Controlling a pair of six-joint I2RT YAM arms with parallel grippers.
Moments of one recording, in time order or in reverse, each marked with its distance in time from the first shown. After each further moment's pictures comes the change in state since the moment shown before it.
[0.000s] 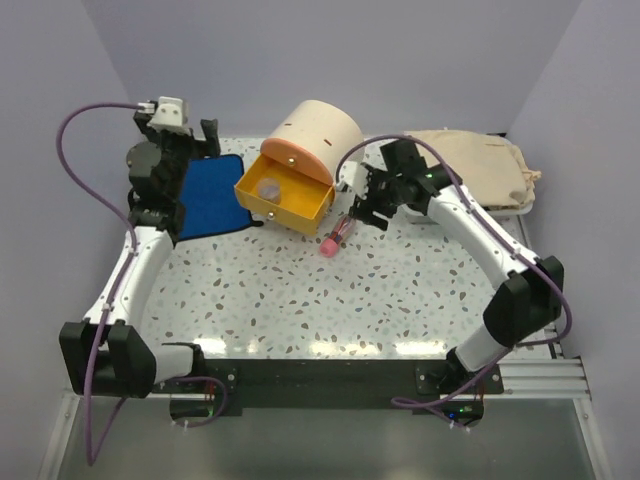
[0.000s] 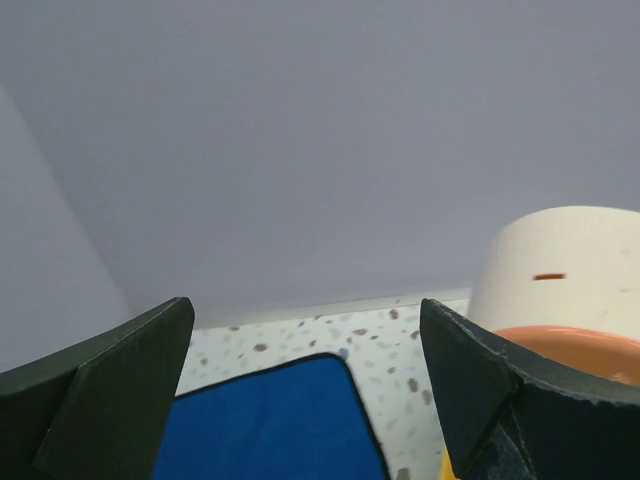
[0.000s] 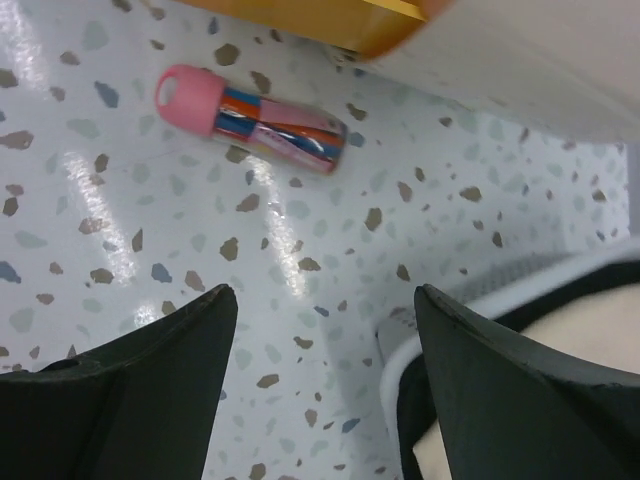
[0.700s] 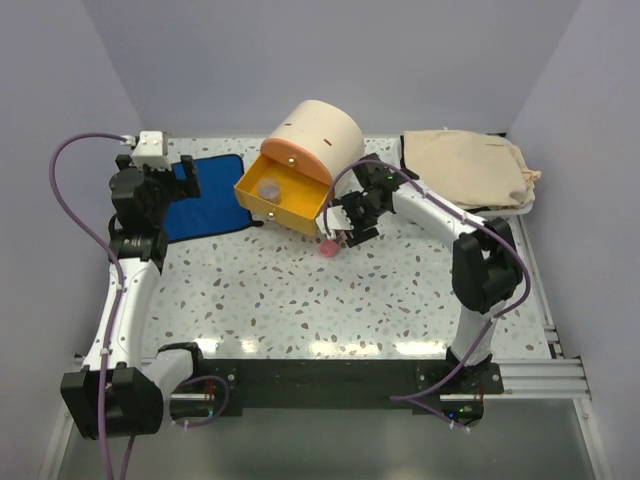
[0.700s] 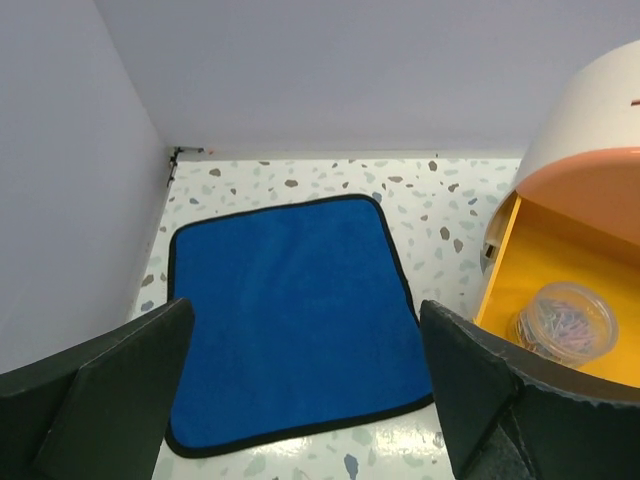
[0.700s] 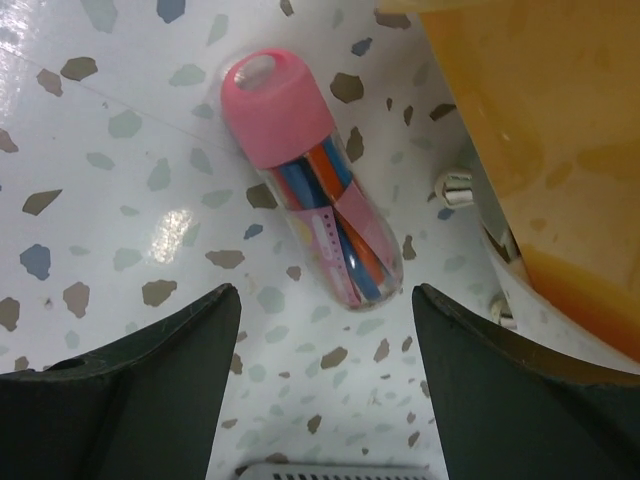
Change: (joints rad) left arm 0.170 -0.212 -0.130 -0.392 0.011 -0.034; right arm 0.056 0.288 0.004 -0.012 -0.138 -0.732
